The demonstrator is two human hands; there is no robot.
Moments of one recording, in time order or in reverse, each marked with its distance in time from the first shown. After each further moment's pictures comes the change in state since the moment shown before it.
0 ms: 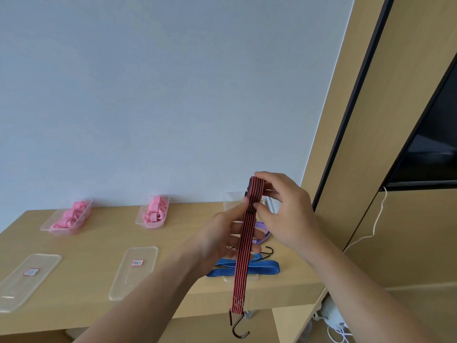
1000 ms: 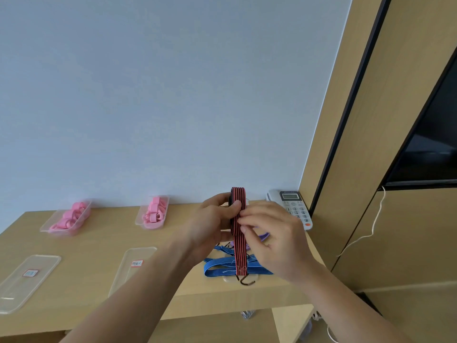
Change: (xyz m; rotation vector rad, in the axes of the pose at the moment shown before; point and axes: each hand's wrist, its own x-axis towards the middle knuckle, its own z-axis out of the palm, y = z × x) left_hand 0.004 0.007 -0.017 -0.149 0.044 0.205; right_hand -0.036 -0.011 0.012 -0.010 0.022 -0.269
